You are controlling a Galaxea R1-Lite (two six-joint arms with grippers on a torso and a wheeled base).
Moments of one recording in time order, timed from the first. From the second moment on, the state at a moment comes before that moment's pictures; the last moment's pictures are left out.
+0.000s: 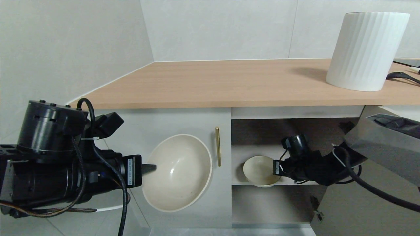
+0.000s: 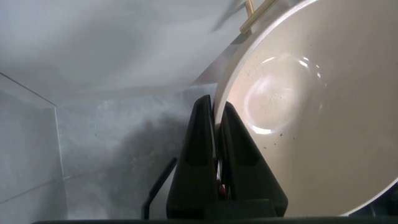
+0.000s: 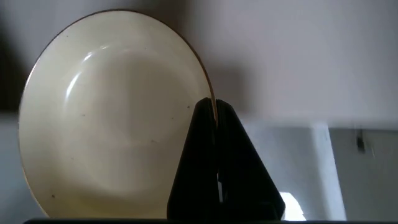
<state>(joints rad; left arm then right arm) -0.42 1.41 -0.80 0.03 -0.06 -0.41 0.37 2.31 -1.11 -0.43 -0.13 0.40</state>
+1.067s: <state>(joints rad) -0.45 1.46 -0.79 0.03 -0.06 -0.41 0.30 2.50 -1.29 -0.47 -0.31 0.40</state>
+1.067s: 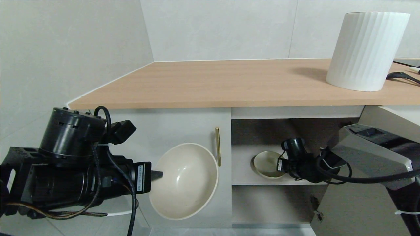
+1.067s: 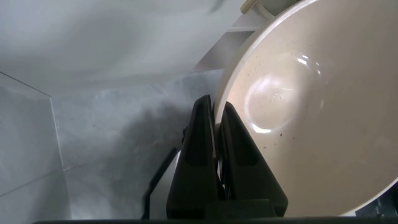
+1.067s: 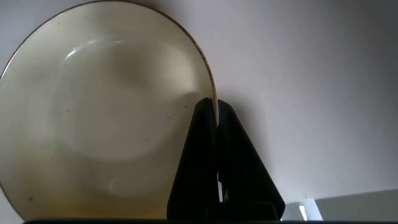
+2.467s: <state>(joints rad) -0.62 1.65 -0.81 0.04 -0.04 -0.44 0.47 2.12 -0.97 -0.40 -0.09 0.39</state>
